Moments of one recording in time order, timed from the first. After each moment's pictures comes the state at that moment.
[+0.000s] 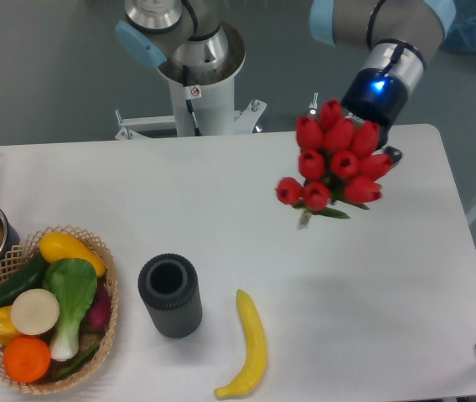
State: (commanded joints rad) arm 2.94 -1.74 -1.80 -0.84 0.34 1.22
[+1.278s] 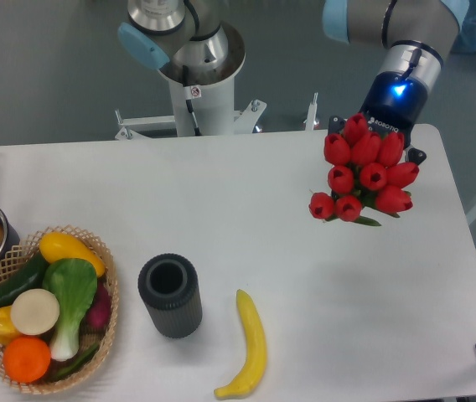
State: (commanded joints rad) arm 2.95 -1.75 -1.80 -0.84 0.35 1.21
